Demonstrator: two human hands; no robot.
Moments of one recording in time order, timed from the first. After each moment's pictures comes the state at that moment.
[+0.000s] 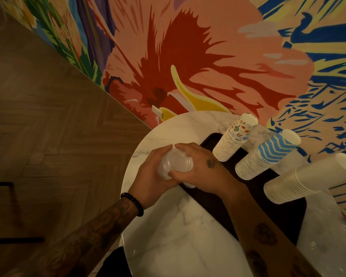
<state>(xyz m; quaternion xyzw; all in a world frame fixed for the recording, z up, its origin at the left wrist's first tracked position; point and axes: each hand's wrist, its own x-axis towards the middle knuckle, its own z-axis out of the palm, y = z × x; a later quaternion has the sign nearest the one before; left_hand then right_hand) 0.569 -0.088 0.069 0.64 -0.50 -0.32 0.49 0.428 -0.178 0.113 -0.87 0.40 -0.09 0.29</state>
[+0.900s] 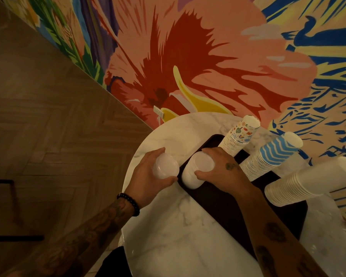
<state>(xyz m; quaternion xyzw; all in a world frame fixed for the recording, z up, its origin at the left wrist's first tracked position) 0.581 -0.081 0.066 0.71 -0.48 -0.30 0.43 0.383 -0.208 0.084 -0.83 0.49 -0.07 0.25</state>
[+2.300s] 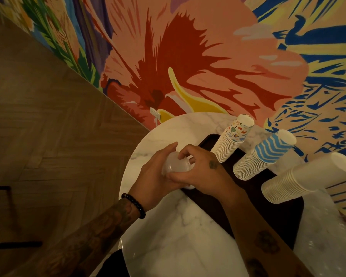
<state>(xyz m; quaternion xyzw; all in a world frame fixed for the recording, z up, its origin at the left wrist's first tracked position) 0.564 -0.089 0.081 0.64 -0.52 -0.35 0.45 0.424 -0.168 0.125 -0.82 0.46 -0.10 0.33</state>
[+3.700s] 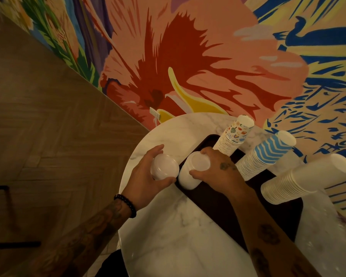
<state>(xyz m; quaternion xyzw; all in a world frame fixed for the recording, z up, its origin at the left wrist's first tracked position) 0.581 -0.087 0.057 0.67 -0.49 -0.33 0.45 0.388 -0.200 0.093 -0.81 0.54 -0.06 0.25</state>
